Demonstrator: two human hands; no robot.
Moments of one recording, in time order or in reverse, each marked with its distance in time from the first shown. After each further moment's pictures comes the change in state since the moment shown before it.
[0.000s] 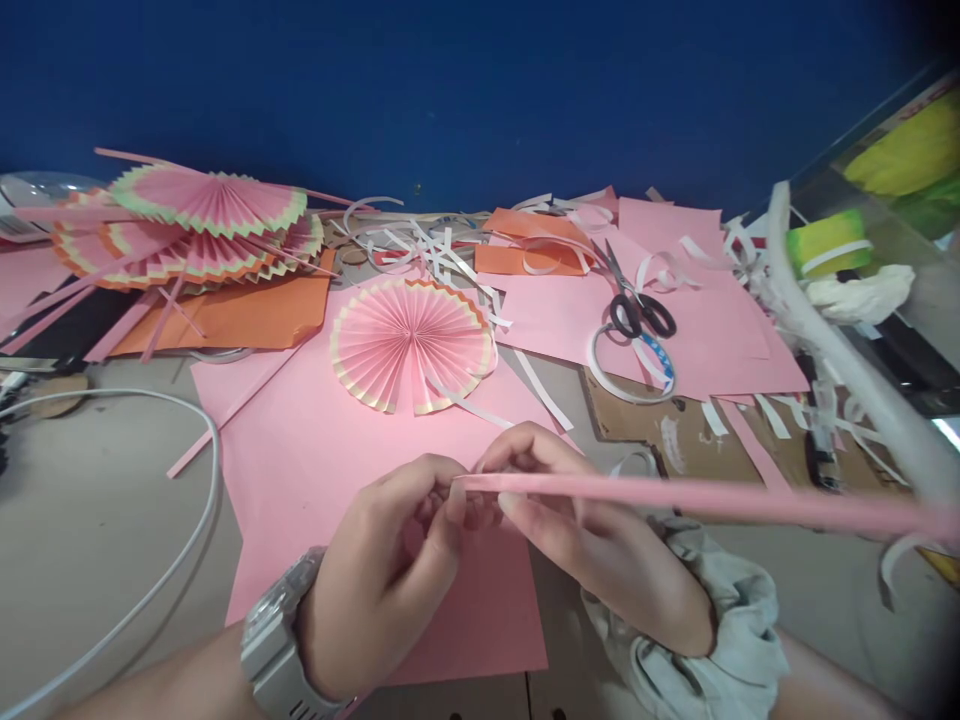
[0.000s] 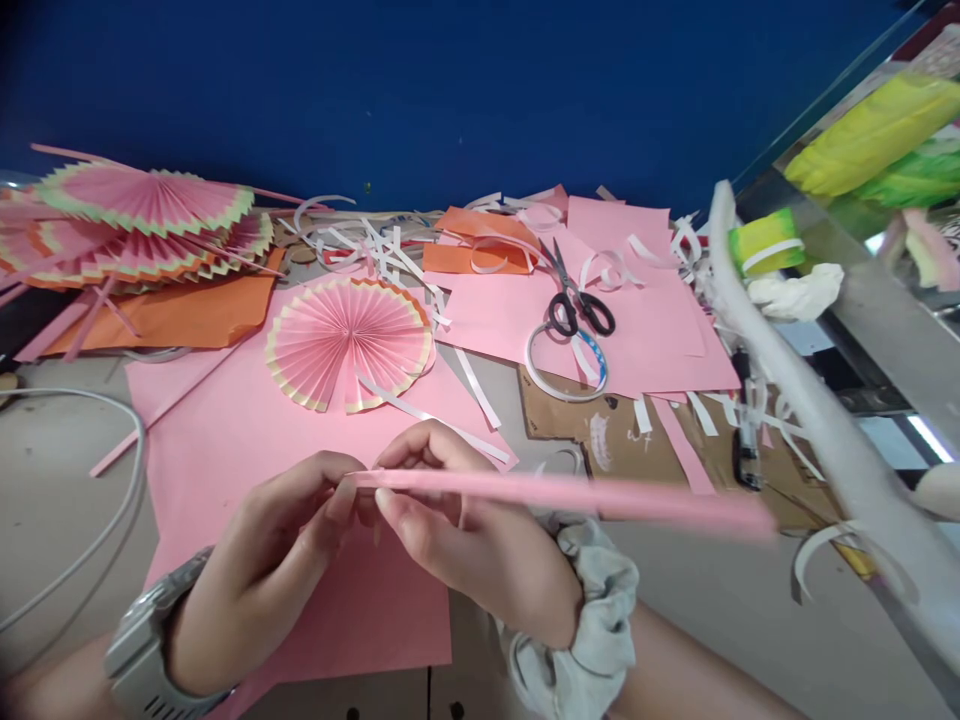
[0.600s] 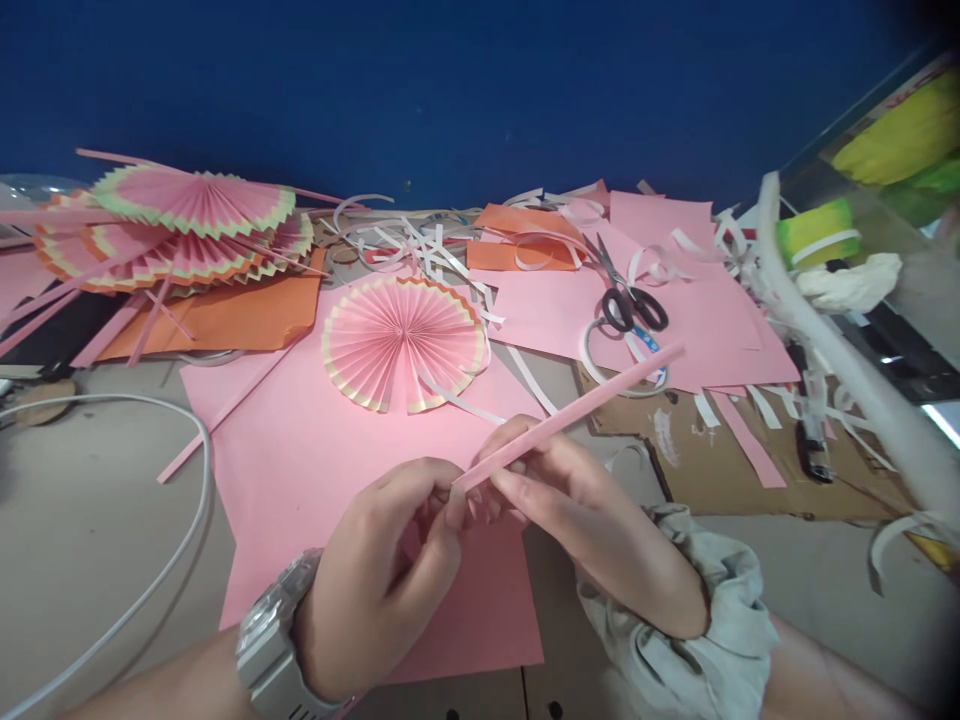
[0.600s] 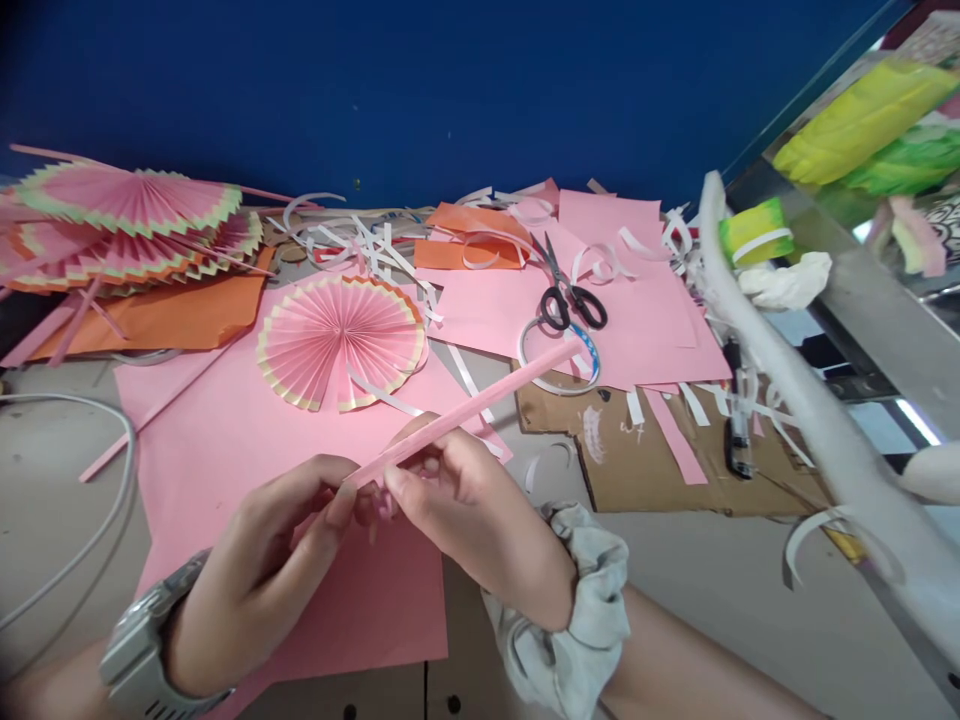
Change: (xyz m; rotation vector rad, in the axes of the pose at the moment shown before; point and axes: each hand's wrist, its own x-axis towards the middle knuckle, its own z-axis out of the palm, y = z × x) left_hand 0.000 -0.002 0.001 0.101 -0.023 0.020; right_hand 0.005 0.003 -0.004 0.180 0.027 0.028
